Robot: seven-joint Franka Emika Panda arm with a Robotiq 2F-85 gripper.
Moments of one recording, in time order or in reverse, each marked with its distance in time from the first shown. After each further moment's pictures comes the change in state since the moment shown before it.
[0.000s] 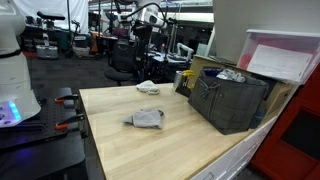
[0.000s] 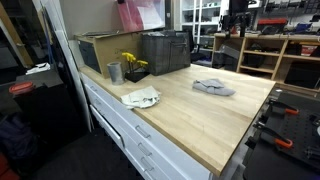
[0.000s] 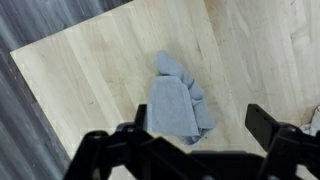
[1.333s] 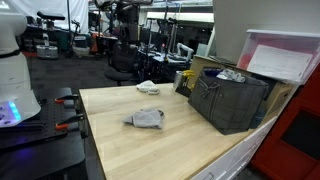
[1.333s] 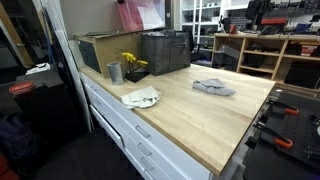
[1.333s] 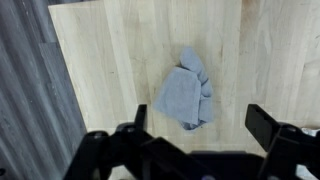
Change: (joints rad) arm -0.046 -0.326 -0.026 -0.202 -0.140 0.057 -0.250
